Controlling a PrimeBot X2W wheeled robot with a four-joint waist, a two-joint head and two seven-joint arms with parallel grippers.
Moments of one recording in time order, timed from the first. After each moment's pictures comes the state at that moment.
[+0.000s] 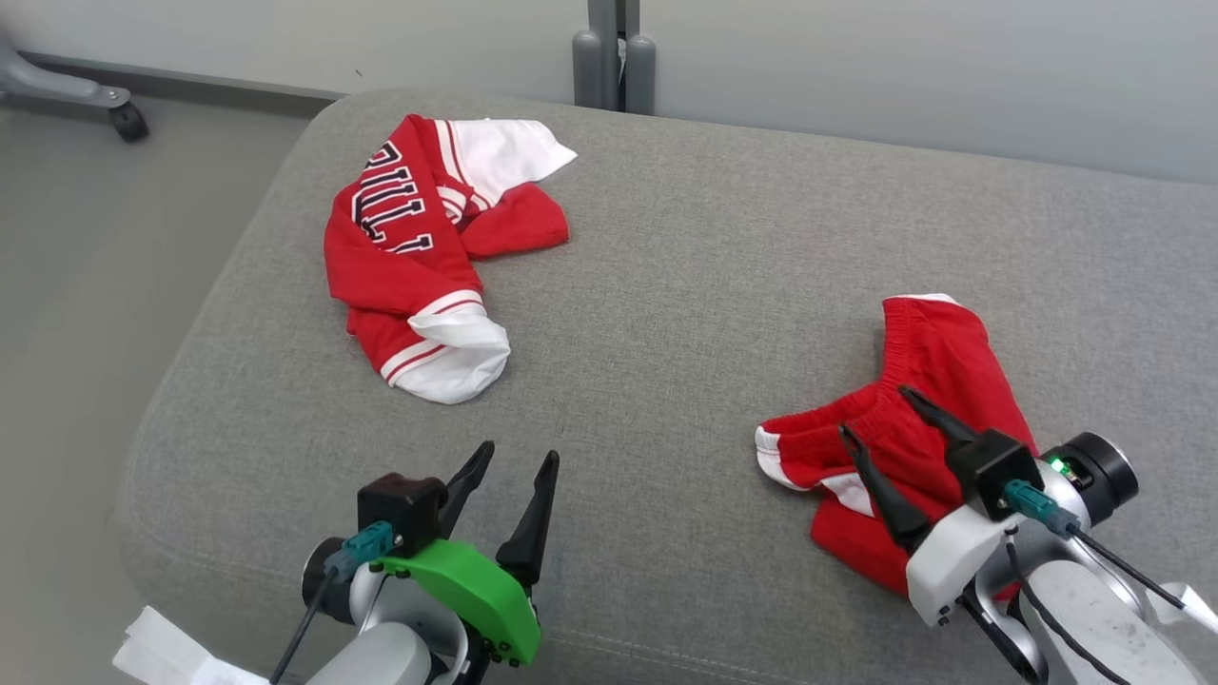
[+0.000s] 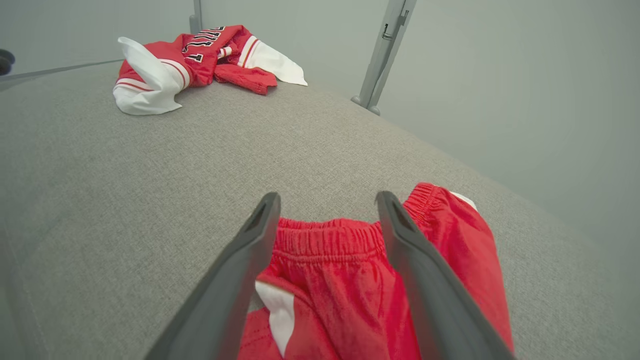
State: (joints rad) left arm -0.28 0.20 -0.82 0.28 -0.79 0.12 -0.25; right arm -0.09 -0.27 0.37 0.24 0.03 0.10 -0.17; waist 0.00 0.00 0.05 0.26
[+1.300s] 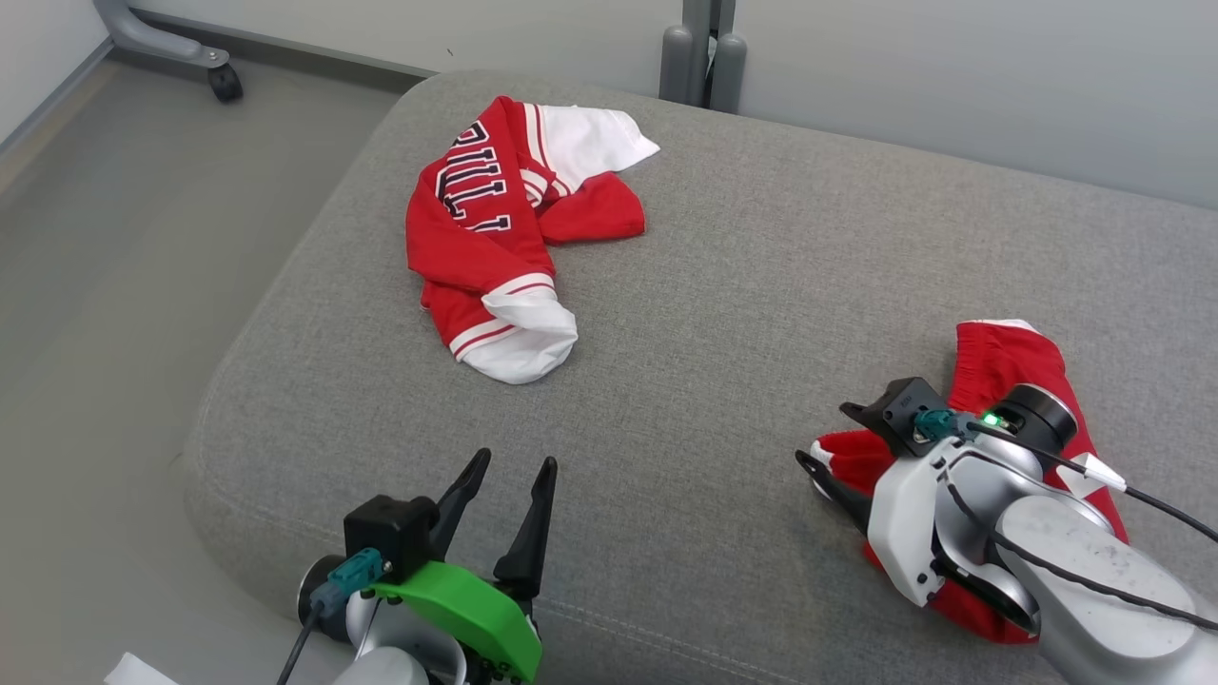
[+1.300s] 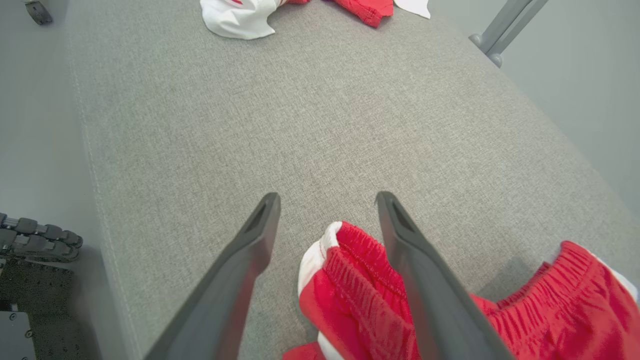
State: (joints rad) left arm -0.19 0.19 -0.74 0.18 -0.73 0.12 -0.25; right arm -0.32 -0.41 0.73 0.26 0.28 0.12 0.19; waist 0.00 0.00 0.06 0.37
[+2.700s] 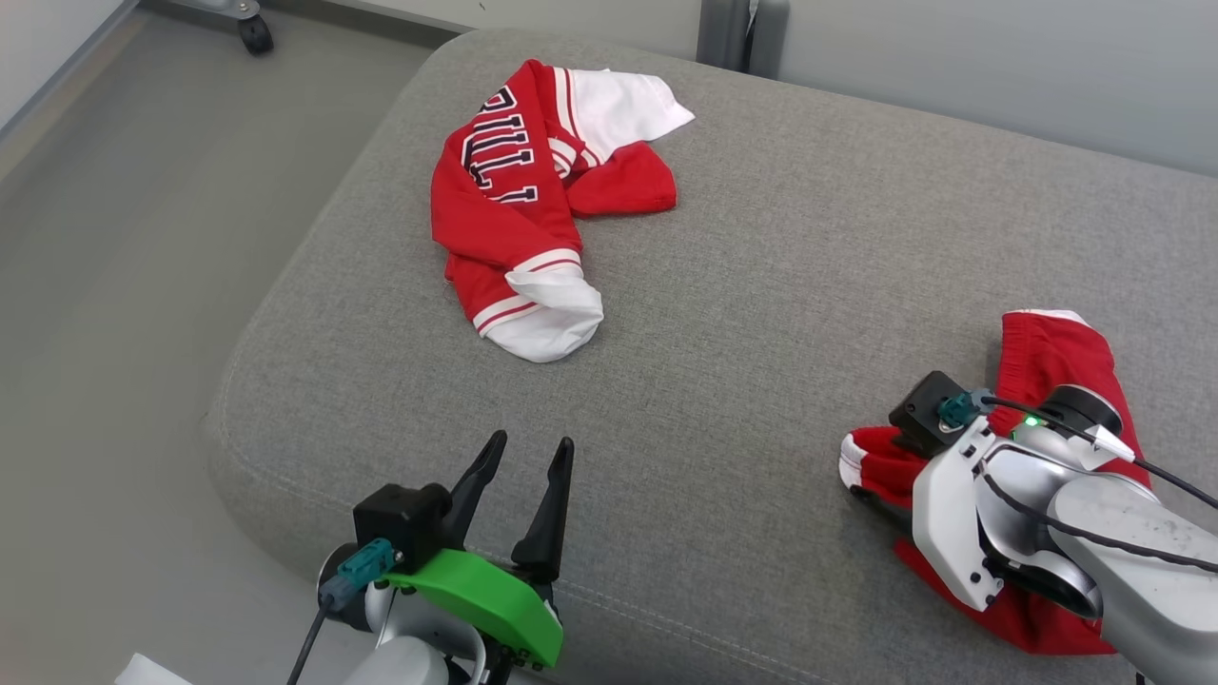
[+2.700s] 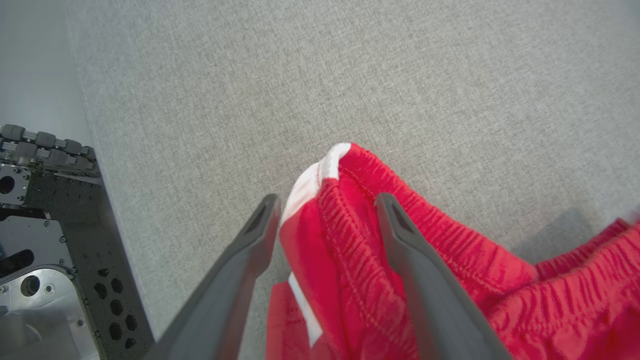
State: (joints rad) left arm -0.19 0.14 -0.70 0.15 -0.72 0.12 -0.25; right arm -0.40 -0.59 0.89 0.21 0.49 0.12 0.41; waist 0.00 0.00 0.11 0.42
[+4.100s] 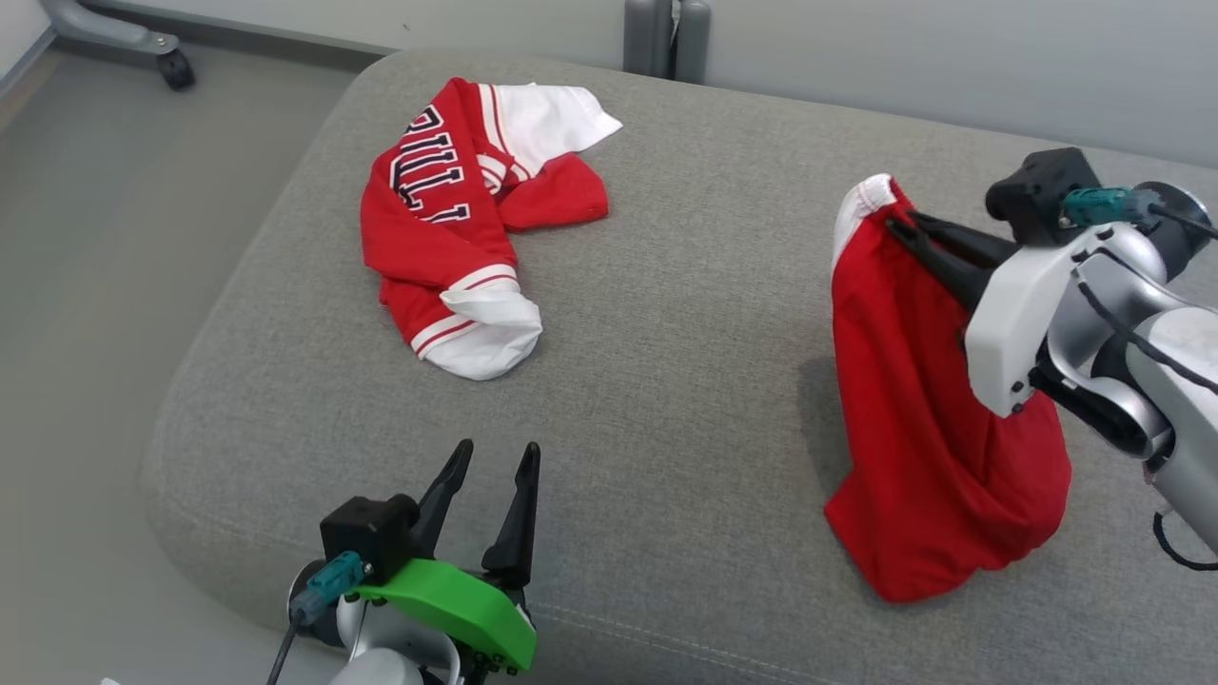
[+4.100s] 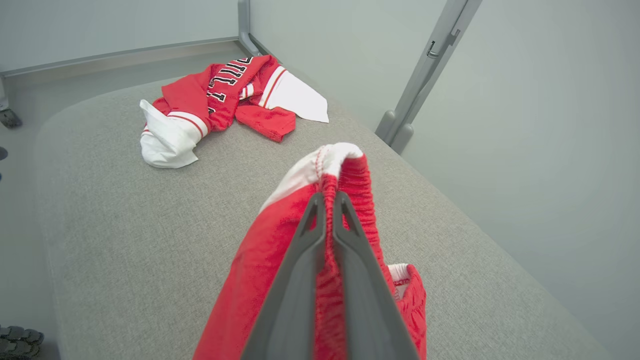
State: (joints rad) left arm -0.14 0.15 -0.64 0.15 -0.70 0.12 -0.25; right arm -0.58 -0.62 0.72 0.08 0.56 0.08 0.28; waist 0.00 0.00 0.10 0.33
